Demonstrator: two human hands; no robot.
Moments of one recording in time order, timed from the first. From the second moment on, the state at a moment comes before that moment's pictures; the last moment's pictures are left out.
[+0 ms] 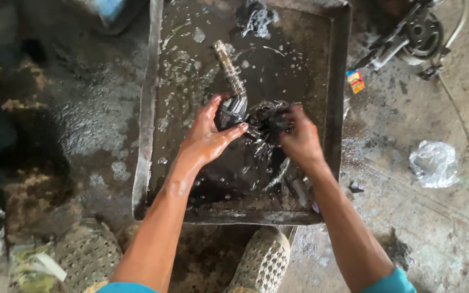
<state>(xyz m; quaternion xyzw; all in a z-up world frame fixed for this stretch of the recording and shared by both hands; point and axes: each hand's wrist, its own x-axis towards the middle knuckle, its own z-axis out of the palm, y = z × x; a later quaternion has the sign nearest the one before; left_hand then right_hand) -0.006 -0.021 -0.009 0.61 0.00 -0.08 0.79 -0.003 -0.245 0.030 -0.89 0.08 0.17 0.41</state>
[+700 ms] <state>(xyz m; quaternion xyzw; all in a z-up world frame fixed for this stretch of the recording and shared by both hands) -0.015 -0.040 0.012 0.75 0.12 -0.15 0.64 0.006 -0.212 0.037 -0.90 -0.20 -0.06 0.38</state>
